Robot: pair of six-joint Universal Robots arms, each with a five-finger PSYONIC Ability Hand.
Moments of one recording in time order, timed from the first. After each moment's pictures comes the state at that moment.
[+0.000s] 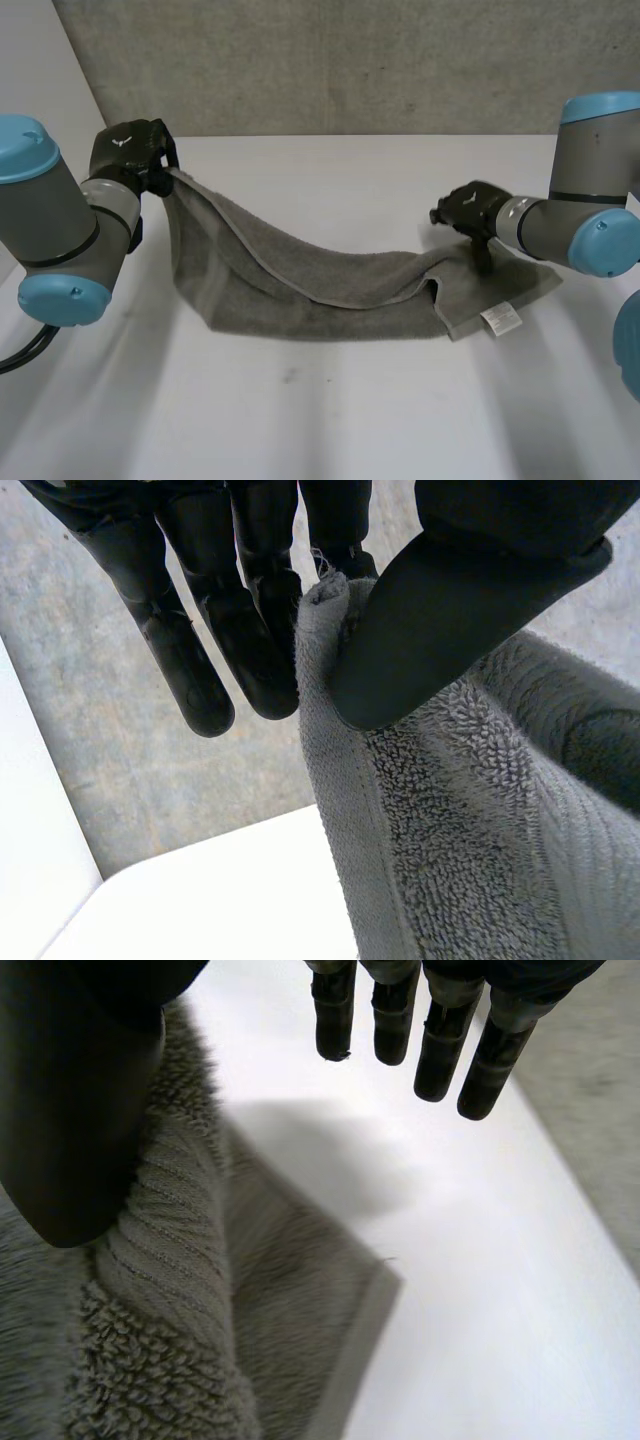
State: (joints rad) left arm 4.42 -2.04 -1.36 3.40 -1.63 3.14; right arm 1.84 -0.57 0.55 0.58 1.30 2.33; left_hand 1.21 1.22 1.22 1.22 1.04; right_hand 0.24 0.26 0.24 0.26 0.06
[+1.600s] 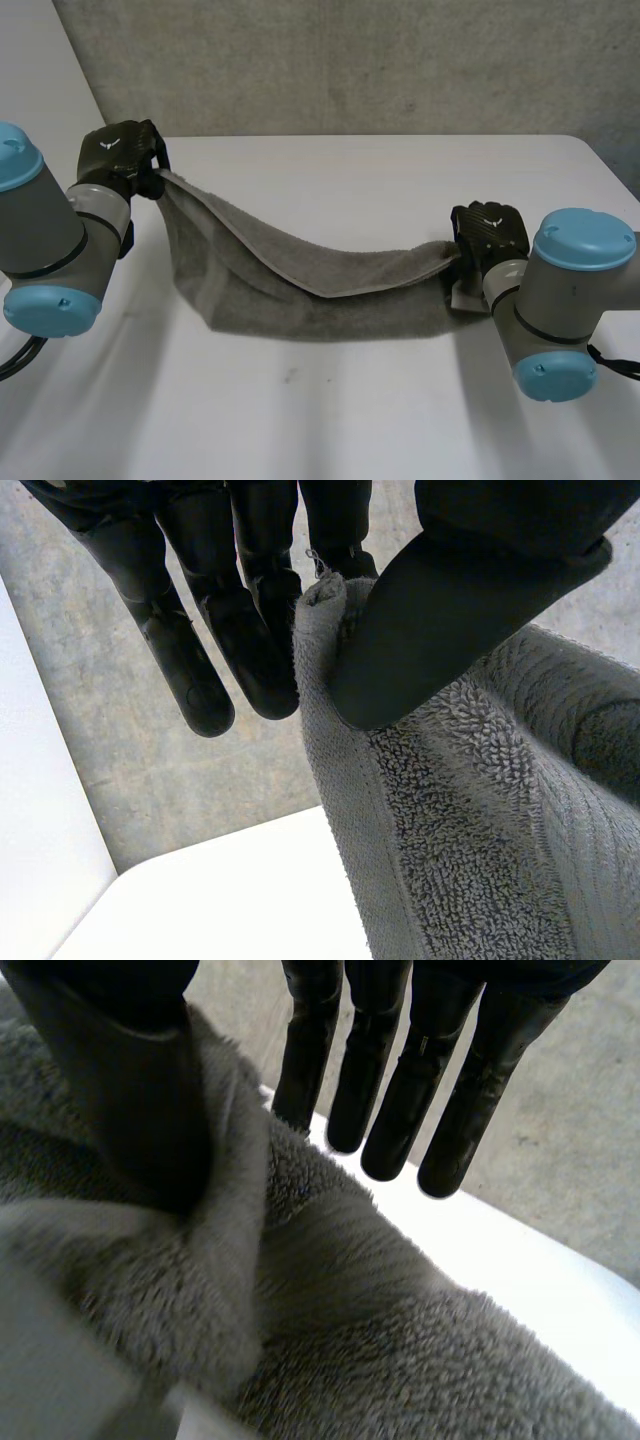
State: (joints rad) left arm 4.43 -1.97 -1.44 3.43 -1.63 3.13; right arm 1.96 -0.96 1.52 -0.37 1.66 2.97; left_hand 1.21 1.22 1.22 1.22 1.04; right_hand 0.84 0.84 0.84 0.83 0.66
